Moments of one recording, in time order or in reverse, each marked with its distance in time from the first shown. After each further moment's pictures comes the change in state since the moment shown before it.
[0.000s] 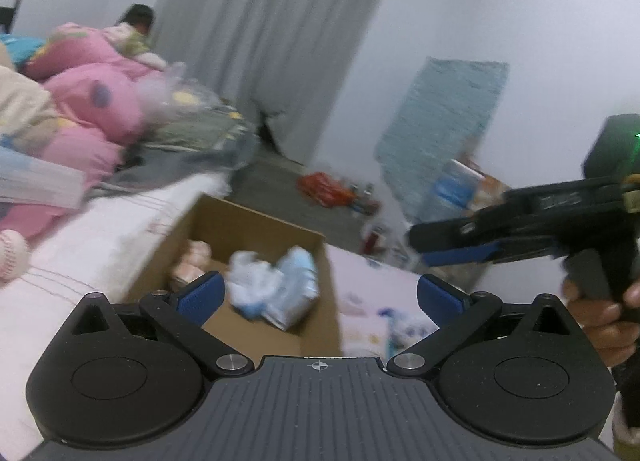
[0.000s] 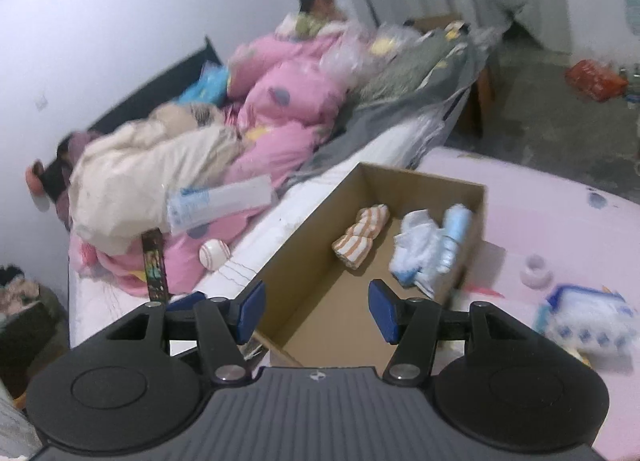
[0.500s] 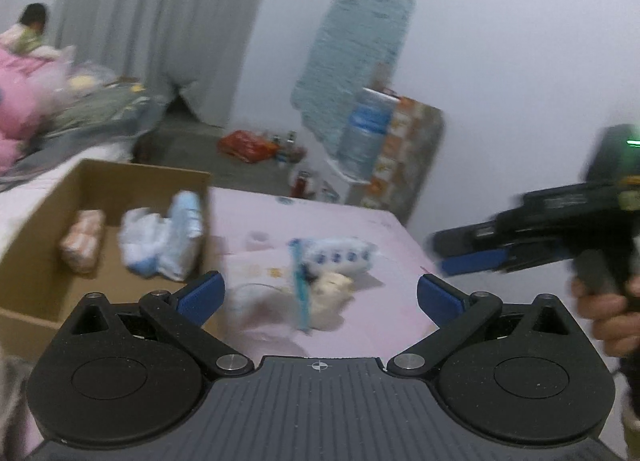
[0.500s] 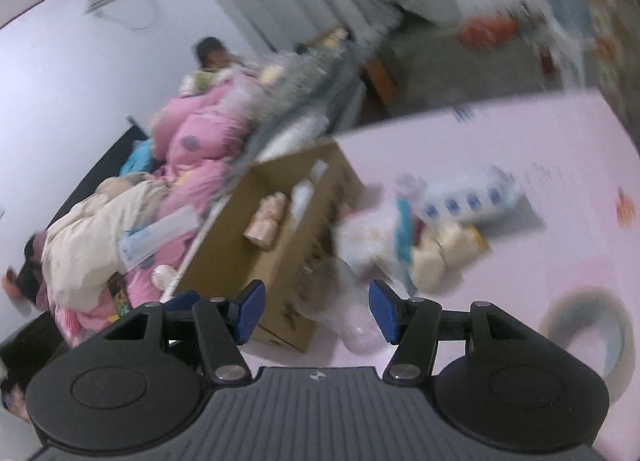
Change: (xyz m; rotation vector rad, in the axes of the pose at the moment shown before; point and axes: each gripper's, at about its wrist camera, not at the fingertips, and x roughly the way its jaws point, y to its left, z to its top) left arm 0.034 -0.076 -0.058 0.207 0.138 -0.200; right arm -0.075 -0.110 -0.116 0.351 -0.100 -0.101
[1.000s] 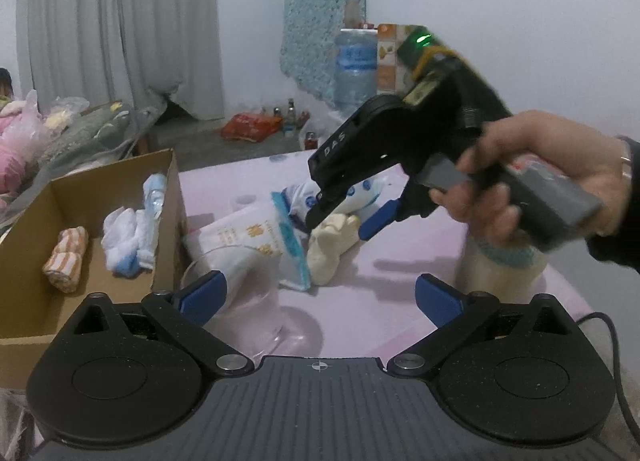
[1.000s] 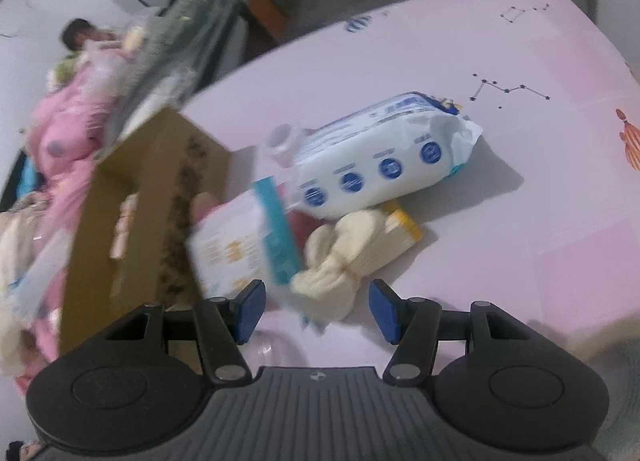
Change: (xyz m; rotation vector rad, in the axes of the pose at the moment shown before) left arm 0.062 -0.040 -0.044 0.263 0.119 0.130; right arm 0.147 -0.081 0.039 0.210 0.189 -0.240
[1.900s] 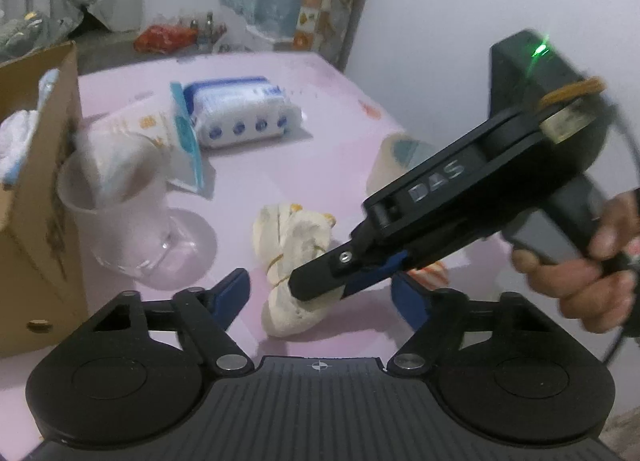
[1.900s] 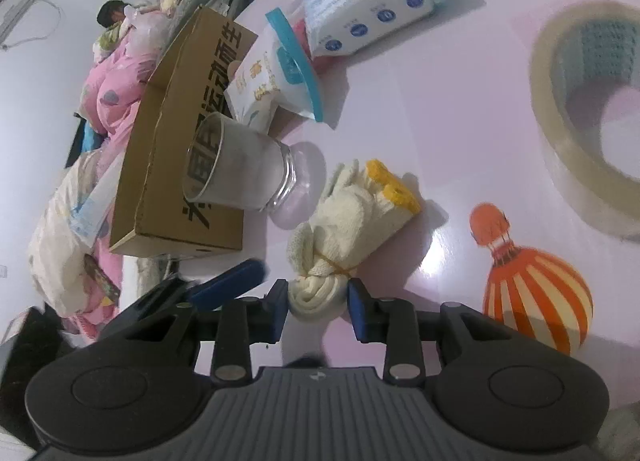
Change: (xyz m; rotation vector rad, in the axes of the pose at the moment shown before) left arm 0.040 -0.011 -0.019 -0.052 0.269 -0.313; right arm -0.038 -0.056 -0.129 0.098 0.164 0.265
